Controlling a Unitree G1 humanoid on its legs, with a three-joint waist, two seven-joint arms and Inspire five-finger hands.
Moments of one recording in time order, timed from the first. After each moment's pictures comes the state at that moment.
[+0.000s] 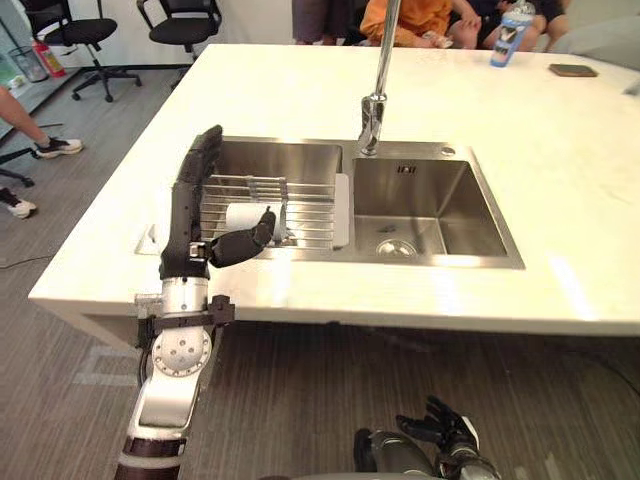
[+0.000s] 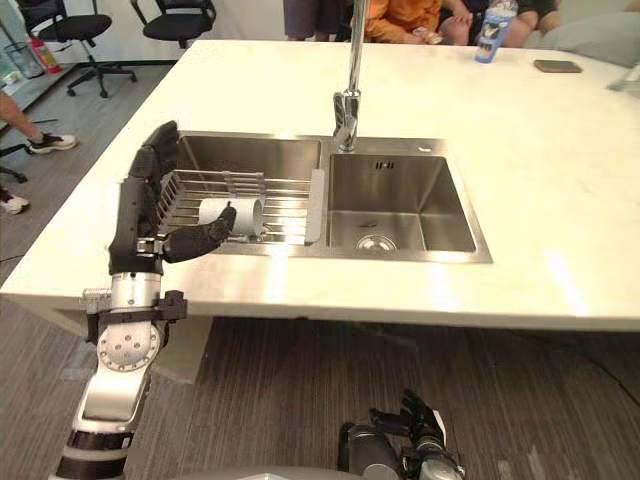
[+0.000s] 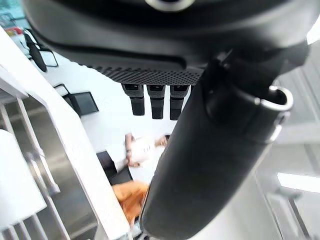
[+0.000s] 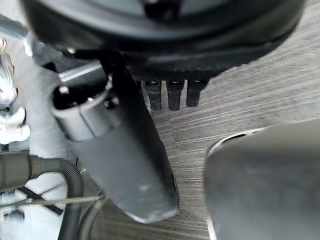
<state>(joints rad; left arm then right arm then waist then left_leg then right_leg) -0.08 0.41 -0.06 -0.27 0.15 -0.18 0.18 0.21 -0.10 -0.13 0.76 0.12 -0.07 0.01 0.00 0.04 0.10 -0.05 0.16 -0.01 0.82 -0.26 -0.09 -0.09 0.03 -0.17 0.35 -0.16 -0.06</state>
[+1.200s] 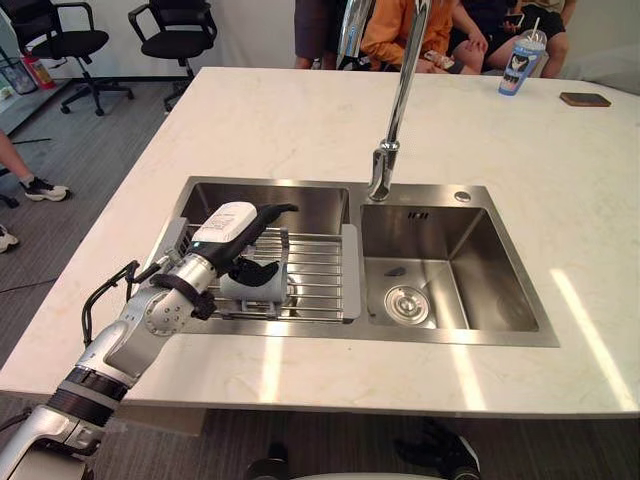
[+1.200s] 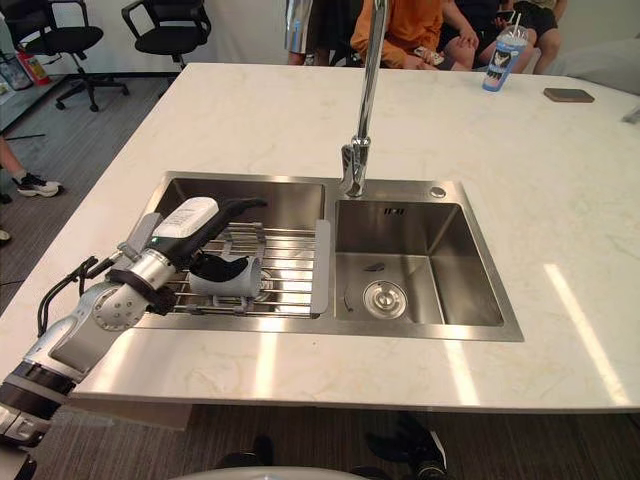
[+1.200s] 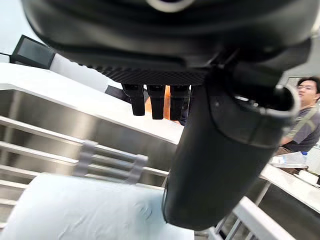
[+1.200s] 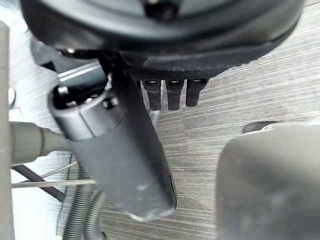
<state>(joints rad) -0.24 0.82 -0.27 0.08 0.33 -0.22 -0.03 0.25 -0.11 -0.10 0.87 0.09 -0.09 0.05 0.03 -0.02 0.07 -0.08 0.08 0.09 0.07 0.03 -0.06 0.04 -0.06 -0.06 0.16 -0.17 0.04</state>
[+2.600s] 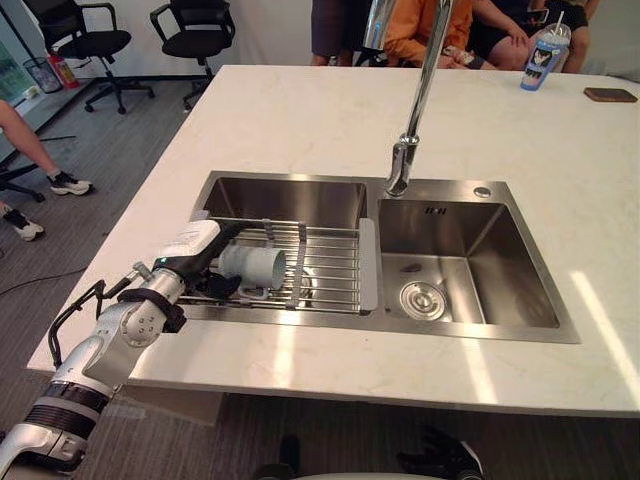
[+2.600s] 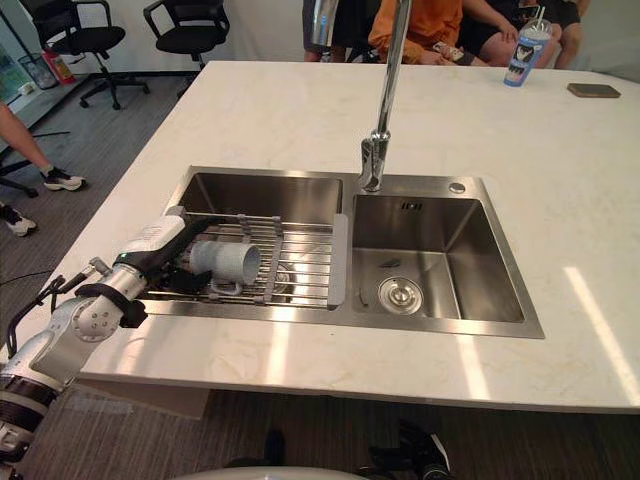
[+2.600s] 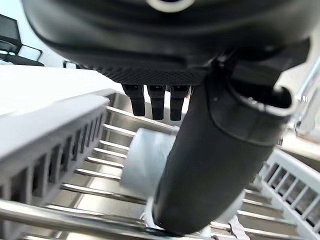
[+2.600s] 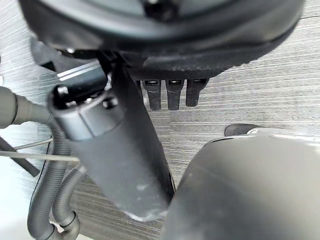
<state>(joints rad) -0.24 0.85 -0.25 0.21 0.40 -0.18 -0.05 0.23 -0.15 -0.07 0.91 0.04 -0.09 0.06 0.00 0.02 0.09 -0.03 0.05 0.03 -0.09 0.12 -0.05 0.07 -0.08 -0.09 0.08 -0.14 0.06</state>
